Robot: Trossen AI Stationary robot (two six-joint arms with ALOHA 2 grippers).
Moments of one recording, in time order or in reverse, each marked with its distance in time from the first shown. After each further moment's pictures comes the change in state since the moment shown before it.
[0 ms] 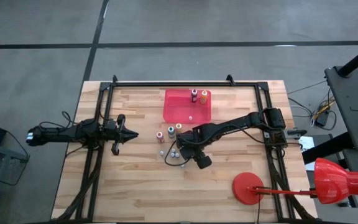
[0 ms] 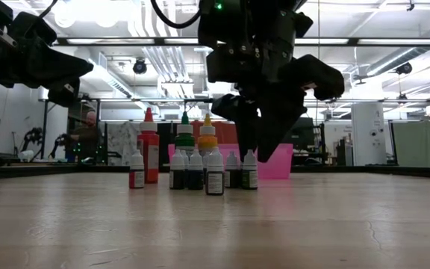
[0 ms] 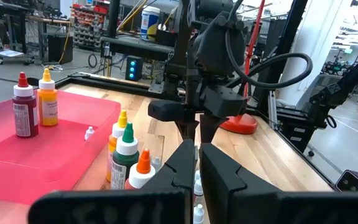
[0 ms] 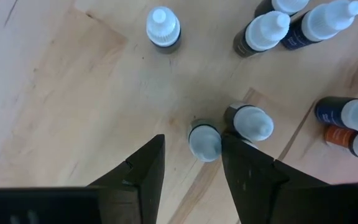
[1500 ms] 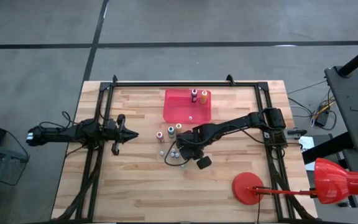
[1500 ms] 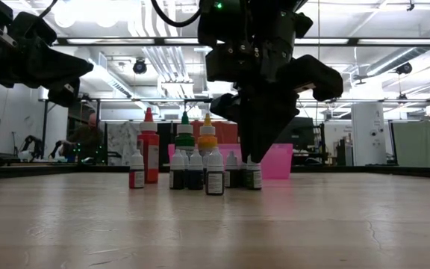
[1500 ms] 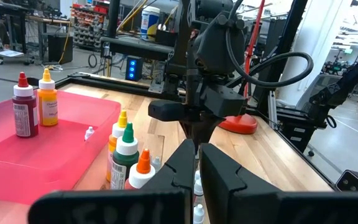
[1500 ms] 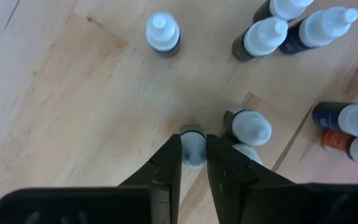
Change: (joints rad) left arm 0.000 0.000 0.000 0.000 0.000 0.000; right arm 0.001 -0.003 -0.002 0.010 0.000 -0.004
